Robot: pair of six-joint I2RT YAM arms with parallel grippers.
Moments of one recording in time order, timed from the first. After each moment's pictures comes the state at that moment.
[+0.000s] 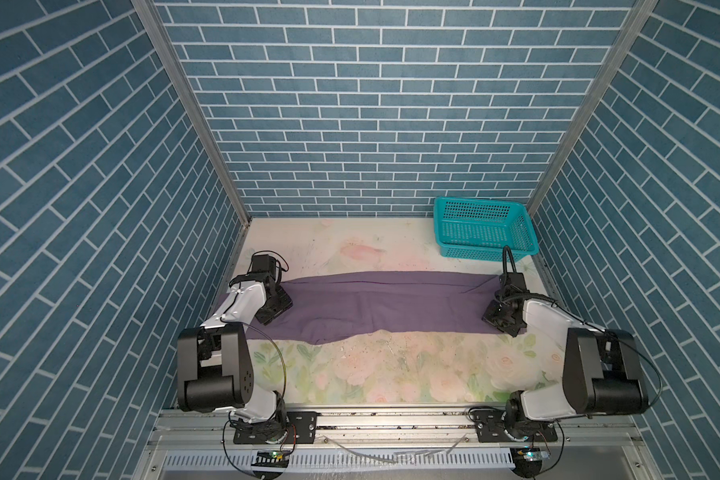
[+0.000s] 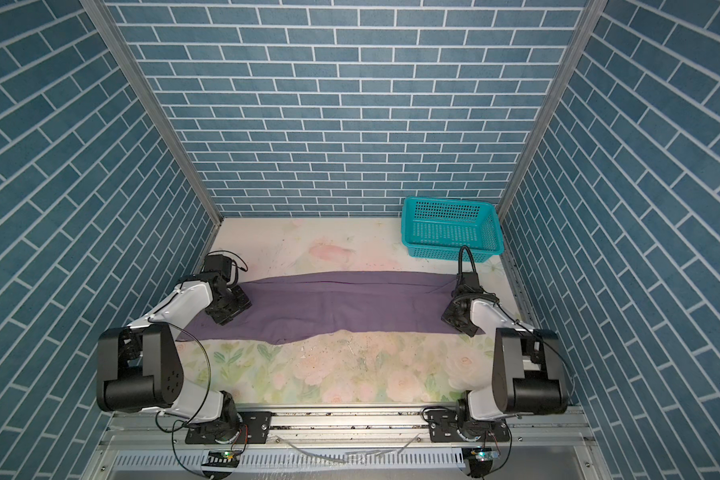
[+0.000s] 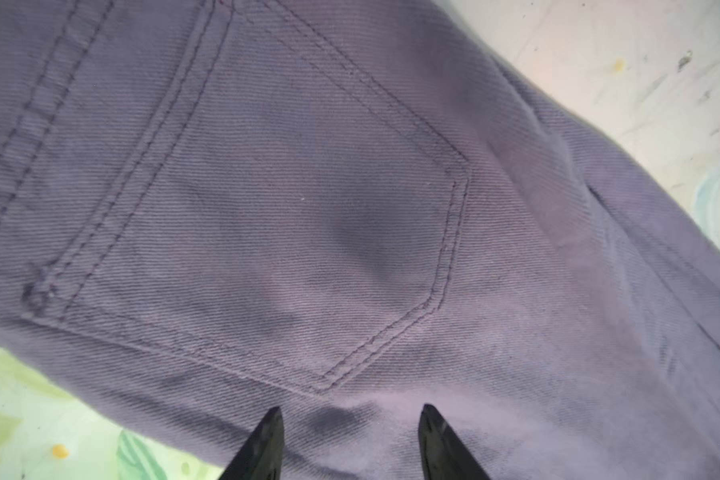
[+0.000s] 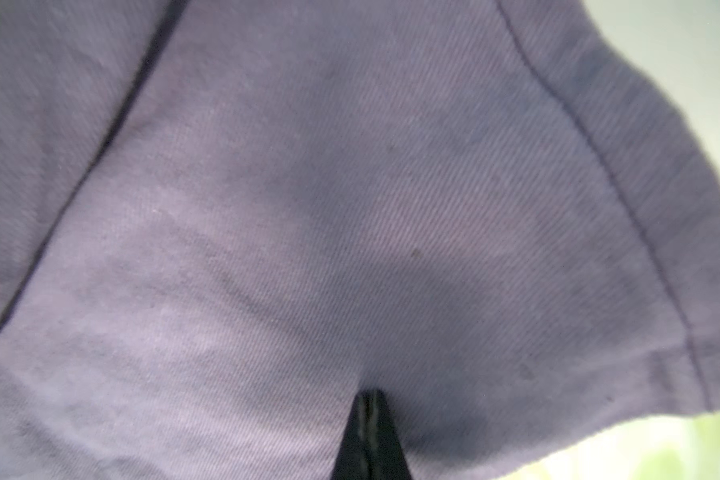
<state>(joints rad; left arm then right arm) 0.11 1.50 0.95 -0.74 -0.04 -0.62 0.02 1.39 0.66 -0.57 0.01 0.62</state>
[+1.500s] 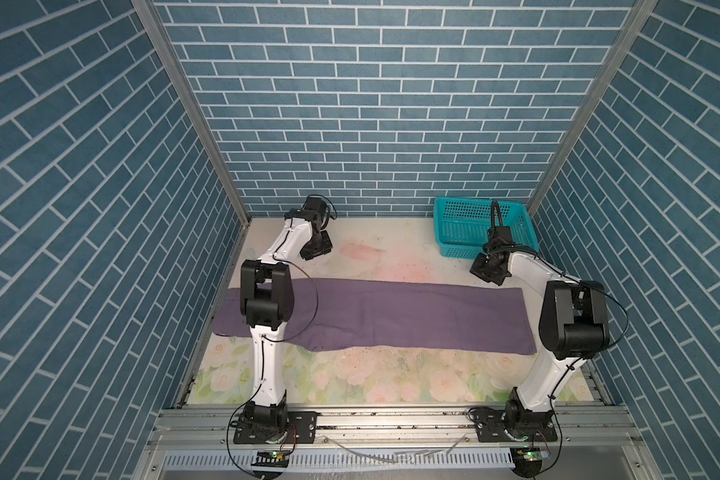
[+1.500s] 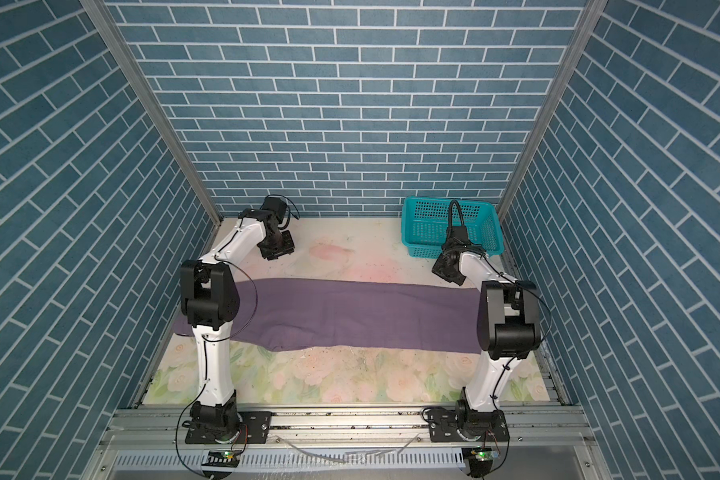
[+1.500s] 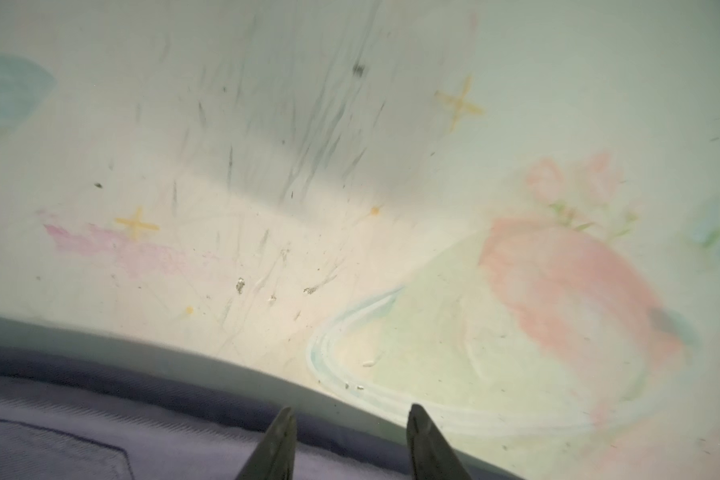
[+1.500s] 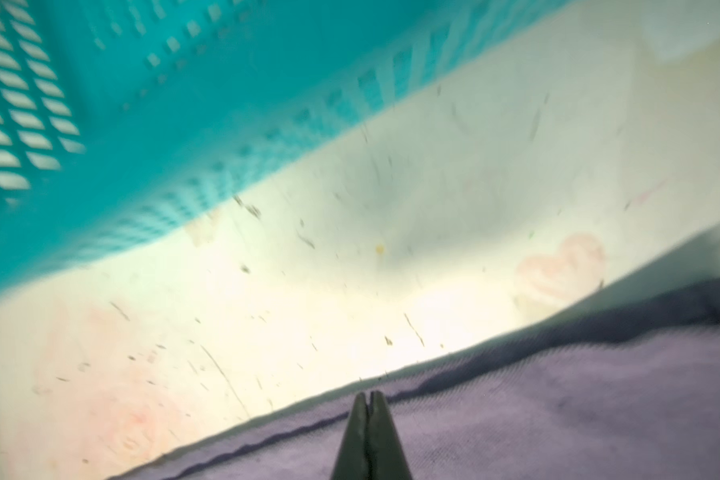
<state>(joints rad) -0.16 2.19 2.01 -1.03 -0.07 -0.56 0.09 1.82 1.30 -0.58 0.00 0.55</state>
